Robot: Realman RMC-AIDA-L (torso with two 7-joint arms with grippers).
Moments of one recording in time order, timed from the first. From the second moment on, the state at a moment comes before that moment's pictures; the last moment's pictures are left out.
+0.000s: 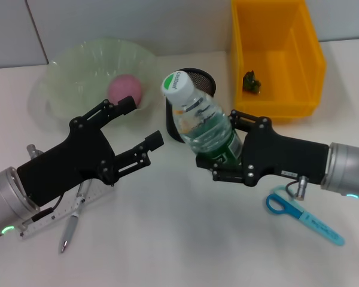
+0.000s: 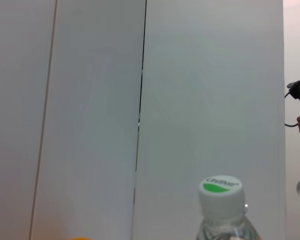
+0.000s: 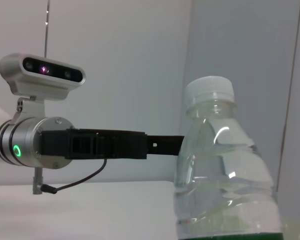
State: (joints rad) left arm -0.43 -2.08 1.27 0.35 1.06 1.58 -0.80; right arm 0.44 2.08 -1.03 -0.45 -1.46 -1.47 0.75
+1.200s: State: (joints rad) left arm -0.43 -2.08 1.29 0.33 1.03 1.61 -0.80; right arm 0.55 2.09 -1.04 -0.23 -1.42 -1.46 0.60
